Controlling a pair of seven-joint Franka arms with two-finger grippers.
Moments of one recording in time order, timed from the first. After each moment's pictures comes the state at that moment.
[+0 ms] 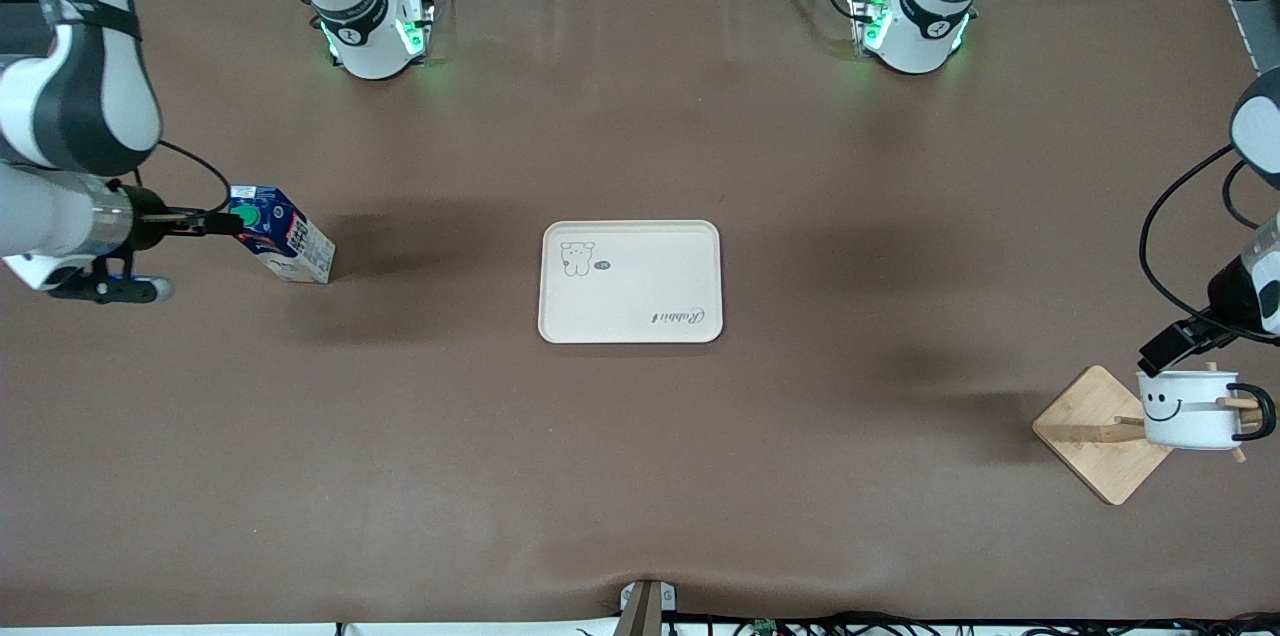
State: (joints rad) left arm 0.07 0.26 0.03 -1.69 0.05 2.24 -0.34; right arm -0.10 0.15 0.01 -1.89 -0.03 1.66 -0.02
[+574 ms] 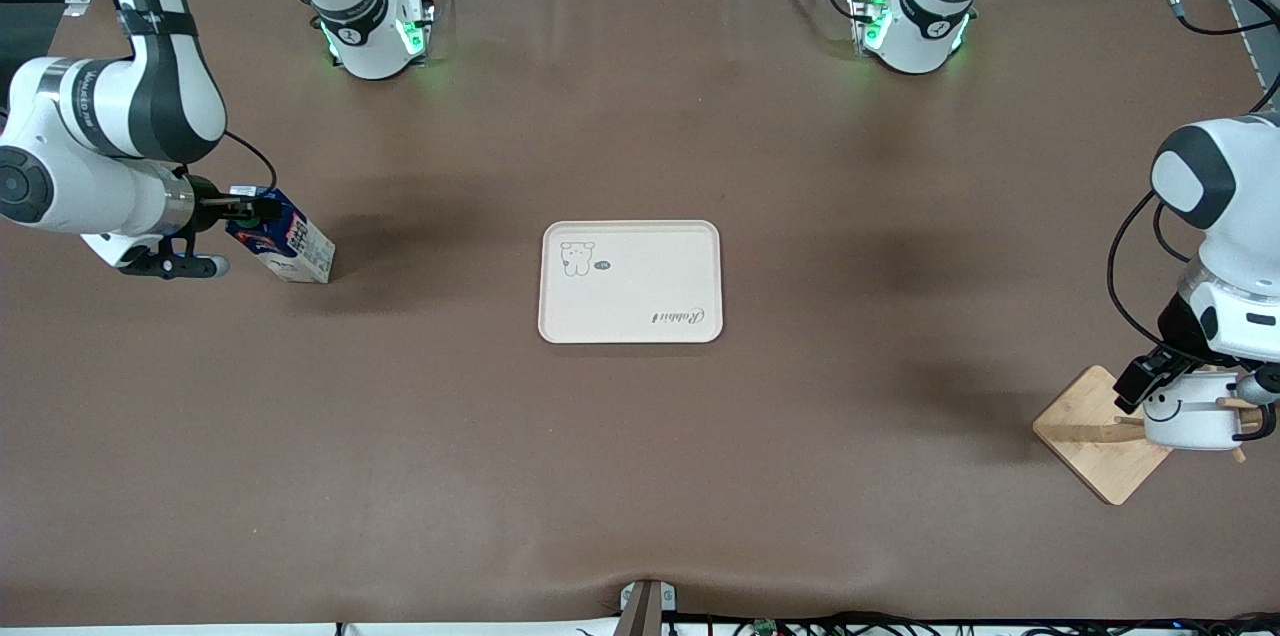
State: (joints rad) left arm 0.08 0.32 0.03 -1.86 0.05 2.64 -0.39; right arm -0.10 0.08 0.01 -2.11 -0.05 1.82 -0.03
